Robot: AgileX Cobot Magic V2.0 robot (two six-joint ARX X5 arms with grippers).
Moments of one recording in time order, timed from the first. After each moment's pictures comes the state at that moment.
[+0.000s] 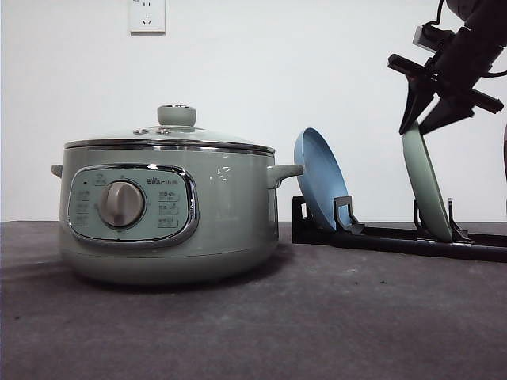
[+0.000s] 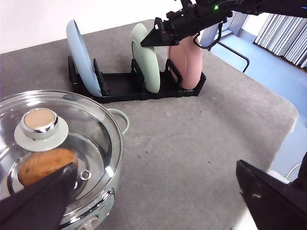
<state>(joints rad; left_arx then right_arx) -0.42 0.86 1.25 -0.80 0.47 -0.01 0.01 1.79 1.57 -0.52 -0.37 0.20</state>
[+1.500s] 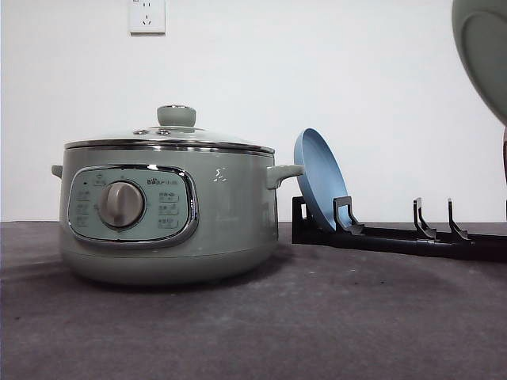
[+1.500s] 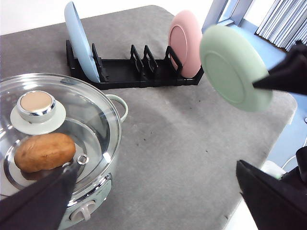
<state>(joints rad) -0.42 0.86 1.25 -0.86 0.47 -0.01 0.48 0.77 1.06 -0.98 -0.09 0.12</state>
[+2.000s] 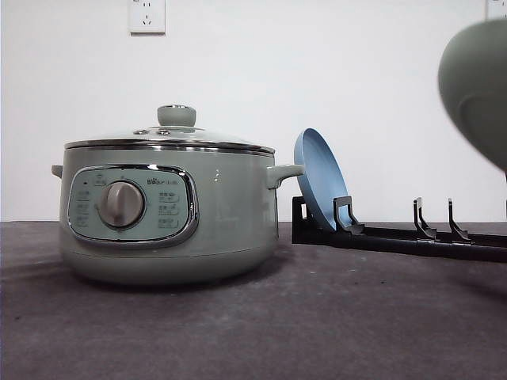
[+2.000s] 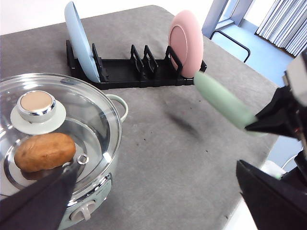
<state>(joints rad) -0.42 0.86 1.25 -0.86 0.47 -0.01 0.83 0.83 0.92 -1.05 0.20 0.19</state>
